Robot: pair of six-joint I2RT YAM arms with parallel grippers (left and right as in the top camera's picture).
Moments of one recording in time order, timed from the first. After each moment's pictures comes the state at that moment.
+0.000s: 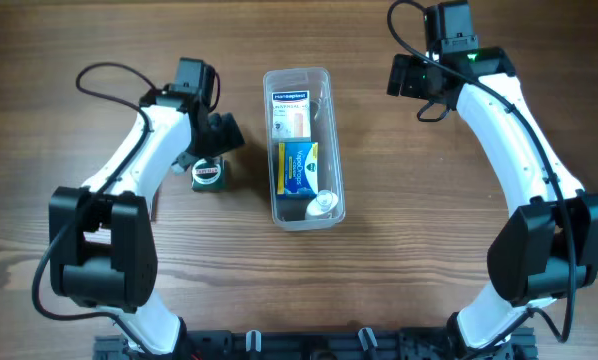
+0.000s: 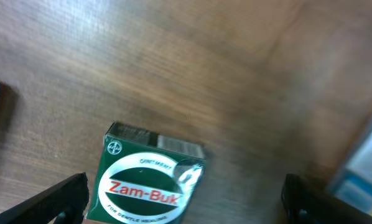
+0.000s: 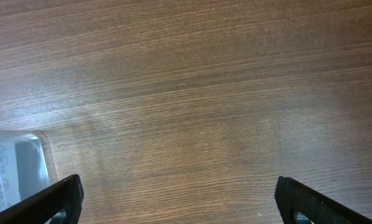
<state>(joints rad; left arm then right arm) -0.16 1.85 1.28 -0.83 -0.04 -0.58 0.16 1.85 1.59 -0.82 0.15 0.30</state>
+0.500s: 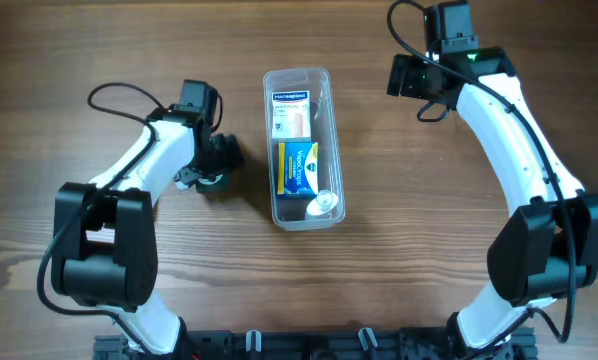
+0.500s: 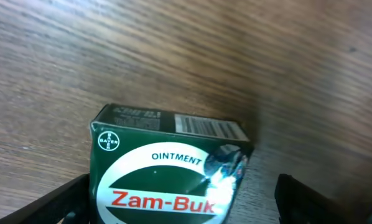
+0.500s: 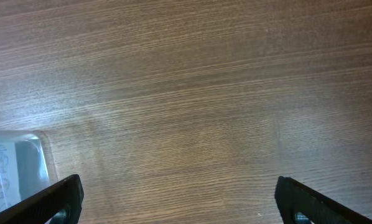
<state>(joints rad) -0.16 1.86 1.15 -0.74 0.00 -0.54 0.16 1.85 1.59 -0.82 0.15 0.30</state>
